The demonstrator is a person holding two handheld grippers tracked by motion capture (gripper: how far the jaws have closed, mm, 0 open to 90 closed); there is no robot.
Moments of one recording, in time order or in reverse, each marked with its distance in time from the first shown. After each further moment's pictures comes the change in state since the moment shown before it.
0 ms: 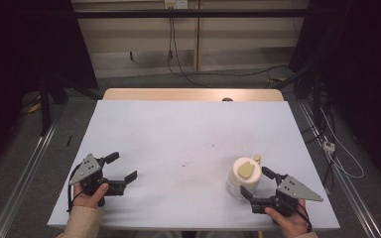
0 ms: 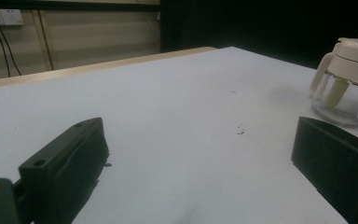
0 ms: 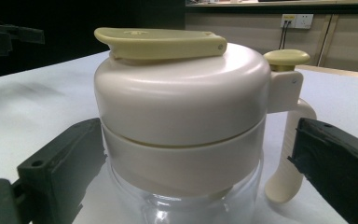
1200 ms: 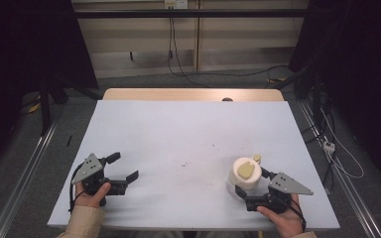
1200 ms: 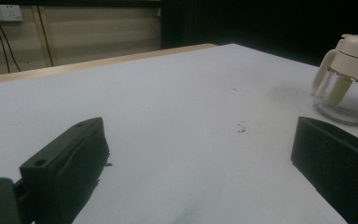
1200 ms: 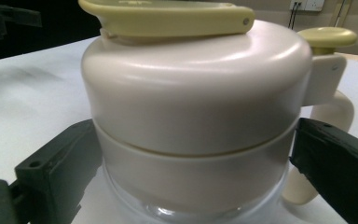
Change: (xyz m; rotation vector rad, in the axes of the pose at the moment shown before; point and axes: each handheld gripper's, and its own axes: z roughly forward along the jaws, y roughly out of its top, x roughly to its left) left arm -0.001 -0.001 0.004 0.015 0.002 0.001; right arm 0.002 0.000 0.016 0.074 0.012 -0.005
